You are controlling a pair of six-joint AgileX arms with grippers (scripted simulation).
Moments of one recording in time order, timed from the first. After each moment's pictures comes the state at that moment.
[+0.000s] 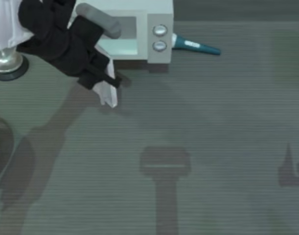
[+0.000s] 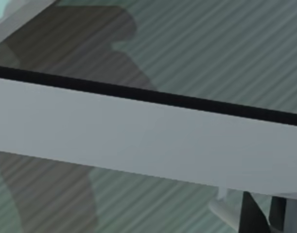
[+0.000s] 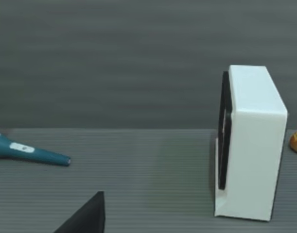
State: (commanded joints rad) left arm -0.36 1.78 1.38 -0.68 0.18 0.31; right arm 0.00 0.00 0.00 0.00 0.00 0.00
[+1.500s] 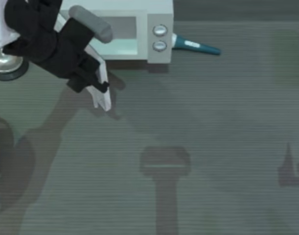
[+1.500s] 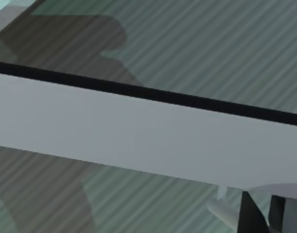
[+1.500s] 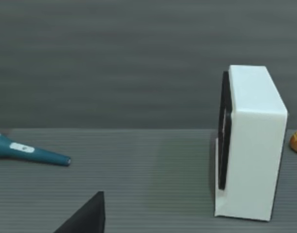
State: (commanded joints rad) left arm -0.32 1.75 1.36 -0.70 0.23 0.41; right arm 0.00 0.00 0.00 0.00 0.00 0.00
